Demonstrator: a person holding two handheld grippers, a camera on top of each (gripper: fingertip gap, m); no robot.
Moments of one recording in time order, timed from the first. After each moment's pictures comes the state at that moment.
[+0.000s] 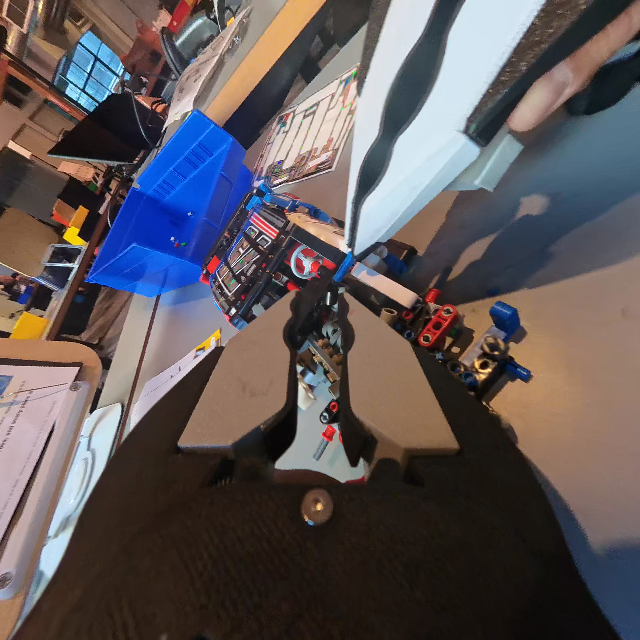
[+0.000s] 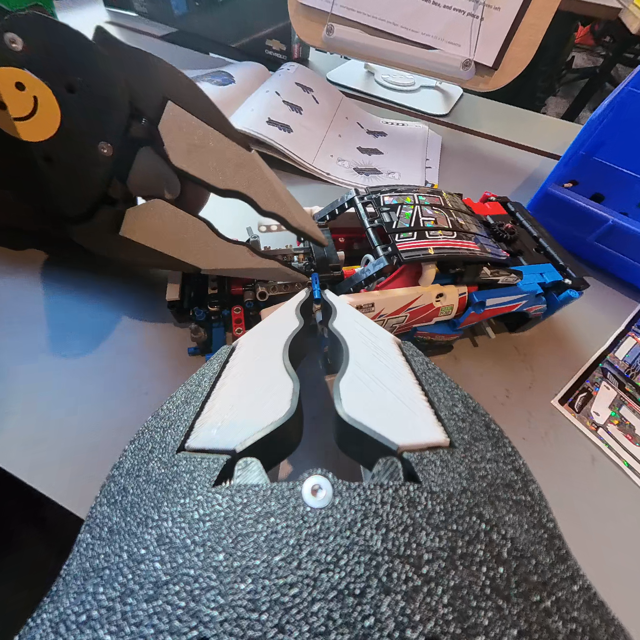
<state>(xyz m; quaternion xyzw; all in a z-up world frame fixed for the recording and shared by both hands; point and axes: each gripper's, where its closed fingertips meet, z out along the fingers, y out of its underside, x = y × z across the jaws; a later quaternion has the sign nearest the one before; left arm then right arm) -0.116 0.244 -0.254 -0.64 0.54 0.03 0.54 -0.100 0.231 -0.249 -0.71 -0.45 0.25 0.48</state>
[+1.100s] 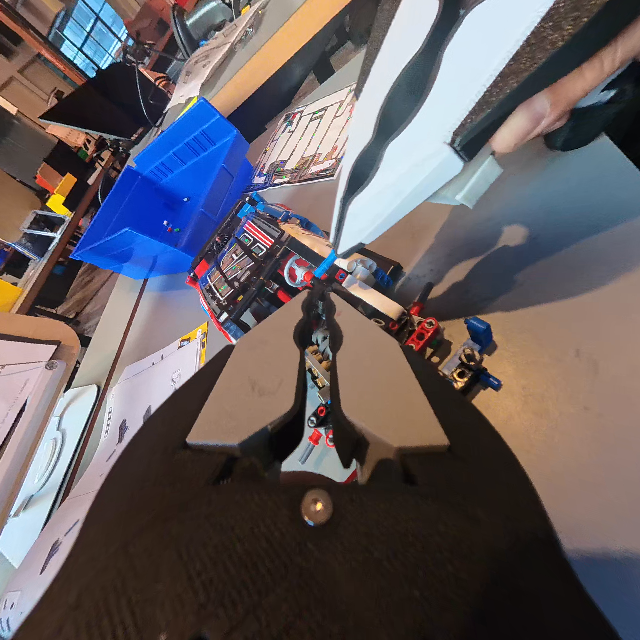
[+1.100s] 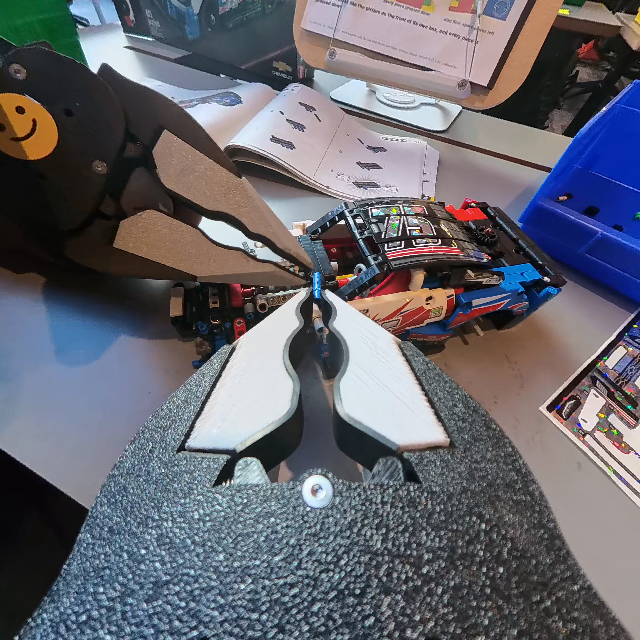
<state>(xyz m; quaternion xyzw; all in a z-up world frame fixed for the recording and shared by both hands) -0.110 0.238 -0.249 -0.68 0.50 0.00 0.54 -0.095 0.233 -0.238 -0.70 -0.46 0.27 0.49</state>
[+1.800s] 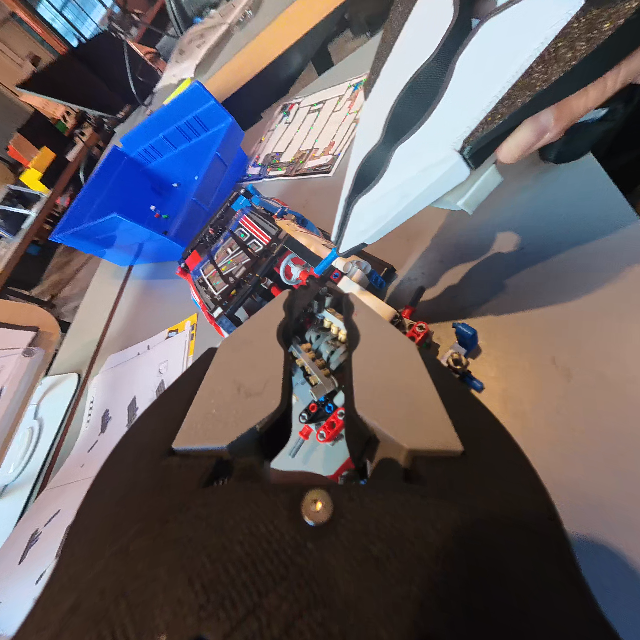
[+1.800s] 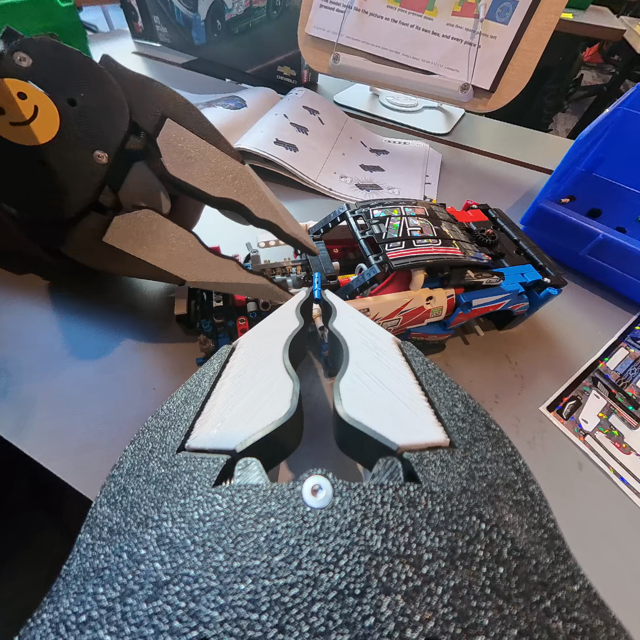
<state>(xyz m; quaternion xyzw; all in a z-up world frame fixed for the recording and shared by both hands) -0.109 0.235 -0.248 -0.70 0.48 -0.01 0.53 -0.093 0.231 -0.237 -0.69 -0.46 0.27 0.49</state>
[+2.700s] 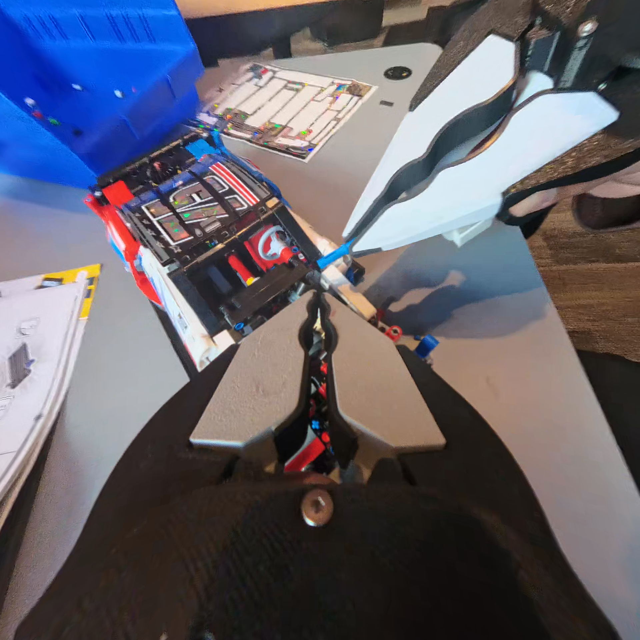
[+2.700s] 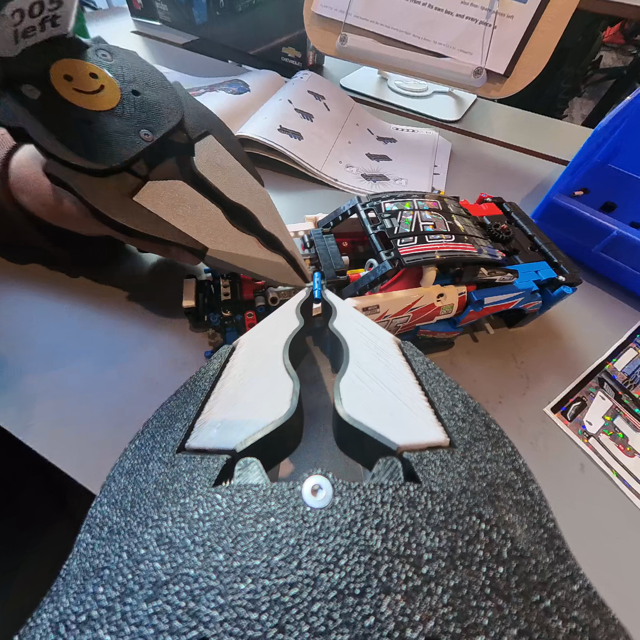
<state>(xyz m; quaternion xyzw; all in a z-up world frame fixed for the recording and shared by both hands) -0.109 0.233 -0.261 -0.77 0.40 -0.18 0.46 -0.095 0.230 -0.240 -0.70 -0.47 0.27 0.47</state>
